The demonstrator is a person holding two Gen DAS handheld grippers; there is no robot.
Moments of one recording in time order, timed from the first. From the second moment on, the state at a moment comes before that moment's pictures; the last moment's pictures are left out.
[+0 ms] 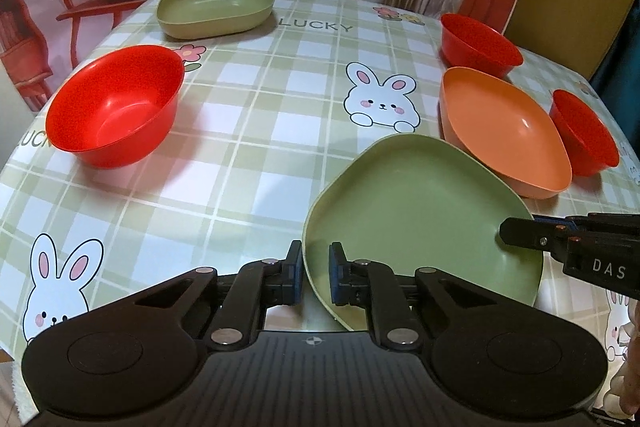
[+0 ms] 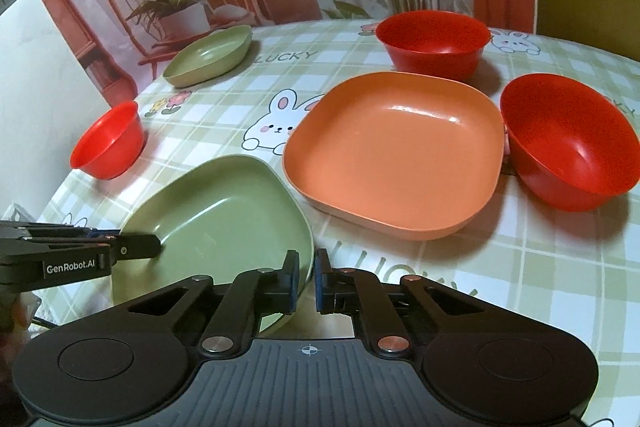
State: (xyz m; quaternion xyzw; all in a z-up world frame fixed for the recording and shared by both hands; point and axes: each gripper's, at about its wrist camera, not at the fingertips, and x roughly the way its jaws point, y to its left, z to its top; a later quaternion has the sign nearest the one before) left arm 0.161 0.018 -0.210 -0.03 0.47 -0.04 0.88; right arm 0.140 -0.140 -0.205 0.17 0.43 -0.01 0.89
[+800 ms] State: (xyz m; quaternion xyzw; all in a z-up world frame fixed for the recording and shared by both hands) left arm 0.156 0.023 -0.181 -0.02 0.42 -0.02 0.91; right arm 0.141 -0.133 -0.184 0.16 0.39 0.00 0.91
